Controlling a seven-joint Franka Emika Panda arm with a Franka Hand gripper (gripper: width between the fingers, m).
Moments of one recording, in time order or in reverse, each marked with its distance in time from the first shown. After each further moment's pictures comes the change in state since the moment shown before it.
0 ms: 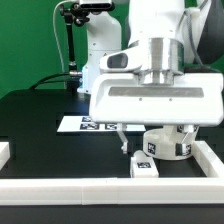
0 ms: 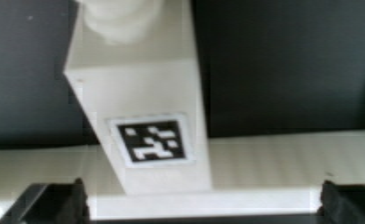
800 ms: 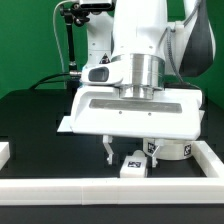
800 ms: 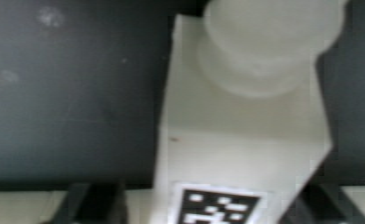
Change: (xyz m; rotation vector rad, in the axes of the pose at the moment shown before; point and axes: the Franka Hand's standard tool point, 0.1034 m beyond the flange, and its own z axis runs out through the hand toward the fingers) arm -0.012 0.025 0.016 -0.031 -0.010 0.010
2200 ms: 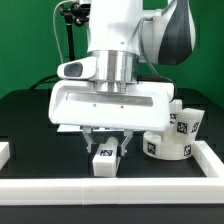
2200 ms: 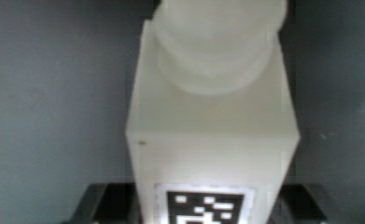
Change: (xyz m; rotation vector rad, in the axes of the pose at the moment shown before) arm -0.036 0.044 -0.016 -0.019 -0.126 0.076
